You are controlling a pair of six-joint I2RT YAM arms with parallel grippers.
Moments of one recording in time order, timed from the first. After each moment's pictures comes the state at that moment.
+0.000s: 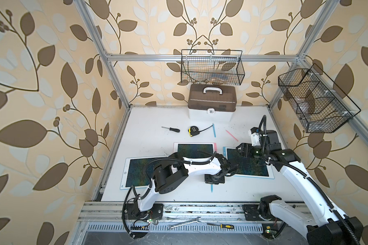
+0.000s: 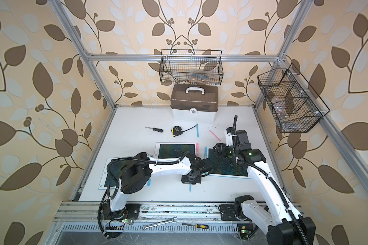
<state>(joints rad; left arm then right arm) -1.17 2.10 1.55 -1.00 -0.05 -1.15 0.17 1.00 0.86 -0.74 -0.18 0.30</state>
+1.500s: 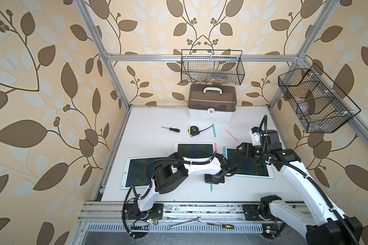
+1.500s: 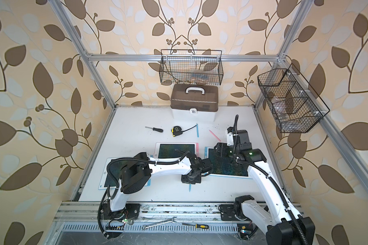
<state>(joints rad) -1.17 2.10 1.56 -1.01 -0.07 -1.15 0.15 1.00 0.86 -0.73 -0.18 0.29</state>
